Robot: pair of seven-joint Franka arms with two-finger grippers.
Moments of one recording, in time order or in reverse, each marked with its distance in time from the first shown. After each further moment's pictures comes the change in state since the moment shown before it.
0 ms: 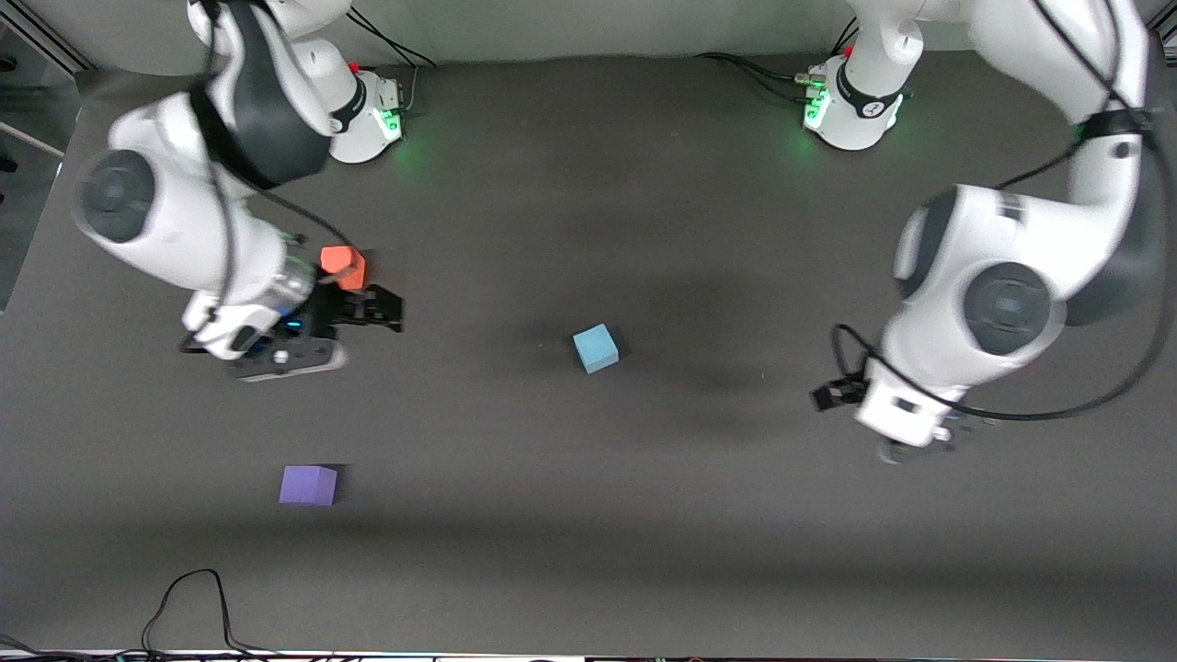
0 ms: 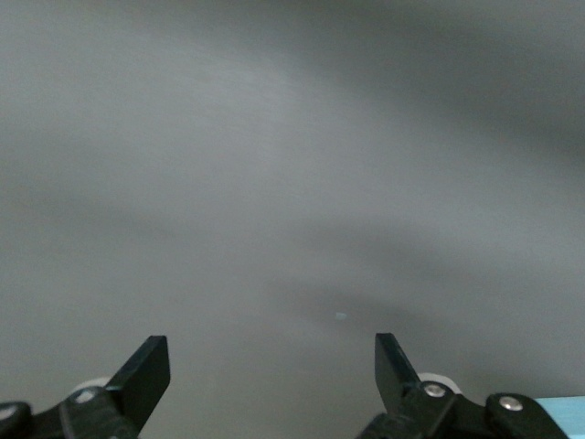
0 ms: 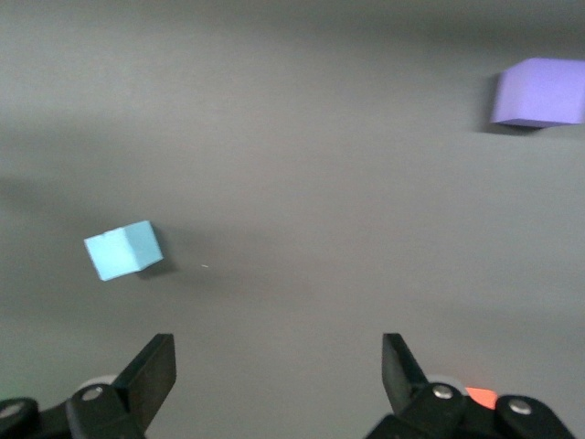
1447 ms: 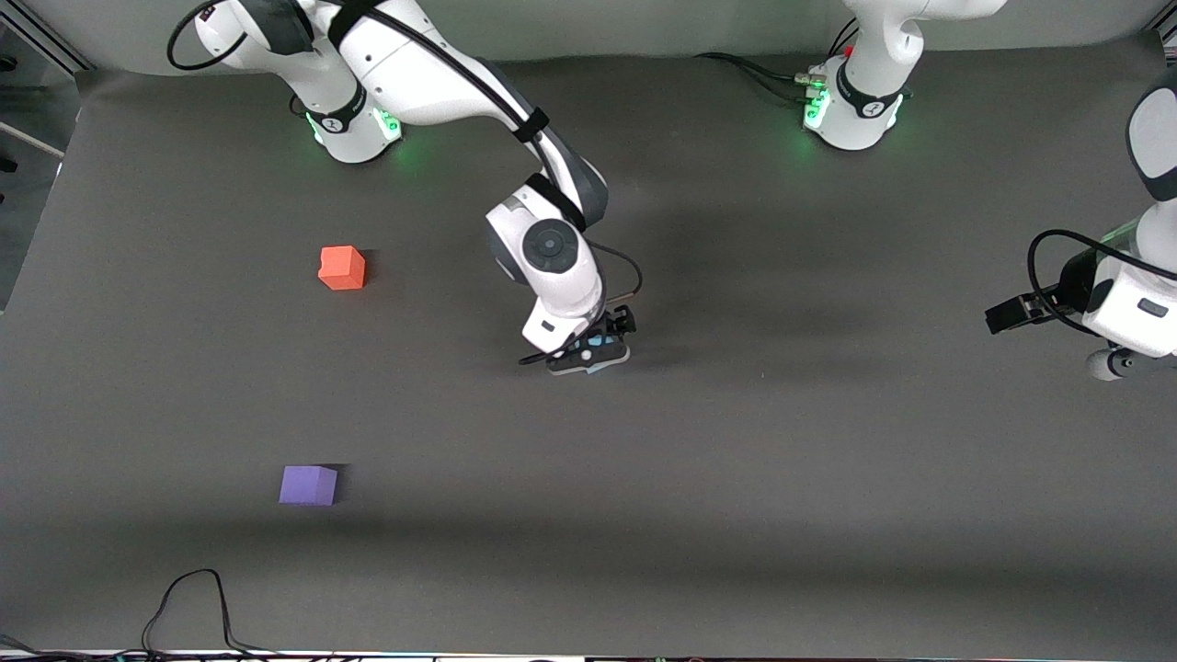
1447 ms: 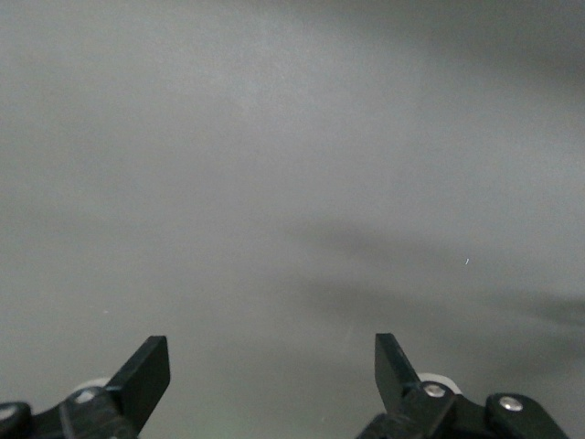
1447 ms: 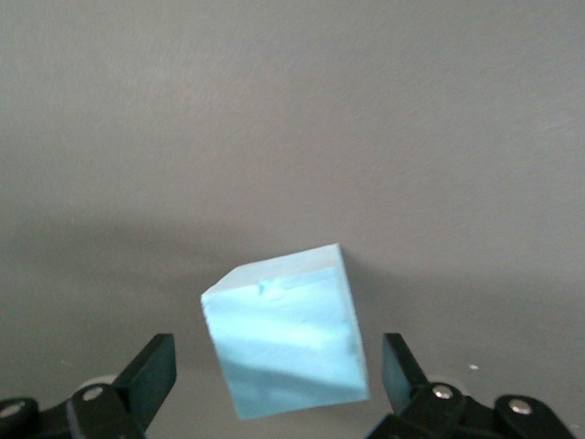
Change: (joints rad) left arm 0.019 -0.306 0.208 -0.235 -0.035 -0.077 0.290; right arm 0.398 0.509 0.002 0.069 0.011 0.512 0.274
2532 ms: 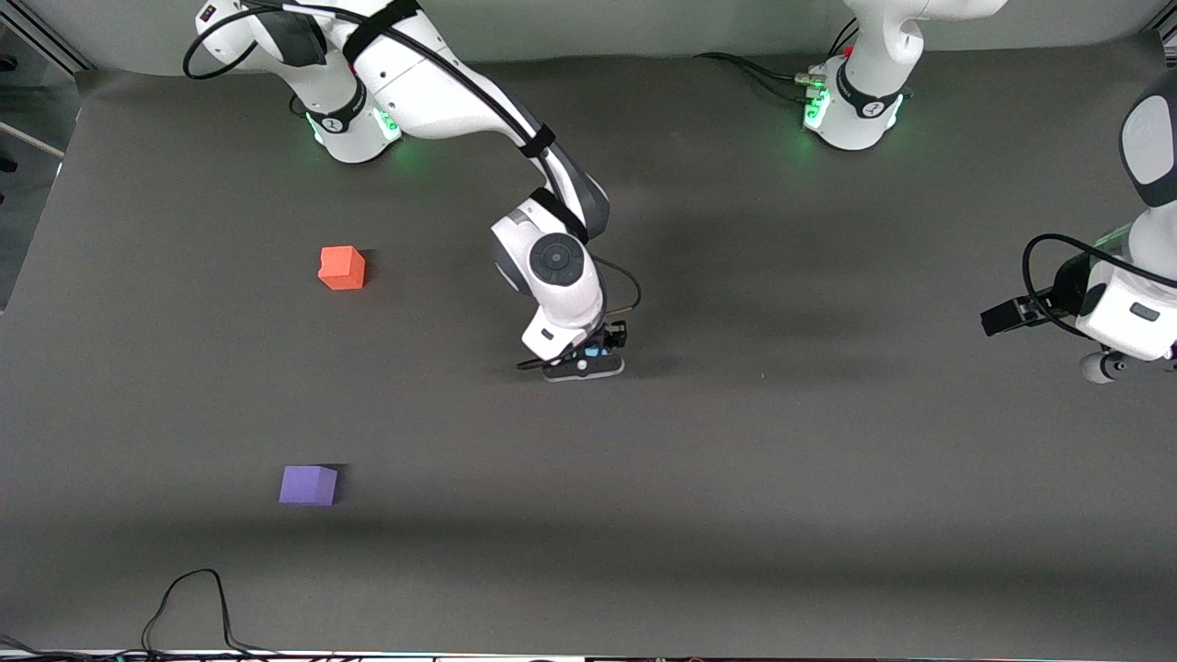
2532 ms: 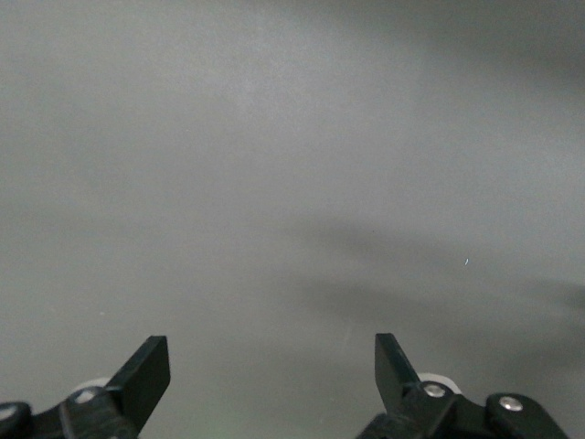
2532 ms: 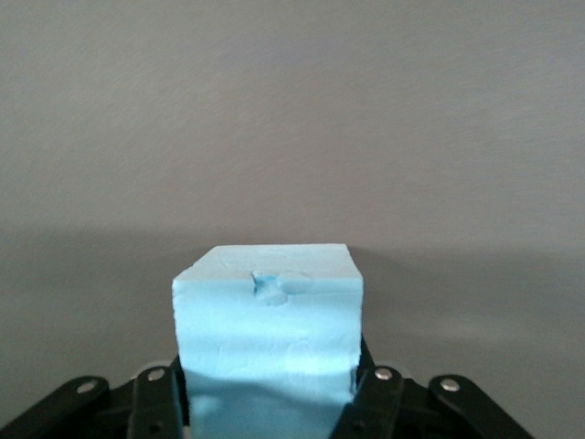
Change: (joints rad) left arm -0.008 0.004 0.008 -0.007 -0.005 0.011 0.001; right arm 0.002 0.032 -0.054 0.036 -0.010 -0.052 0.109
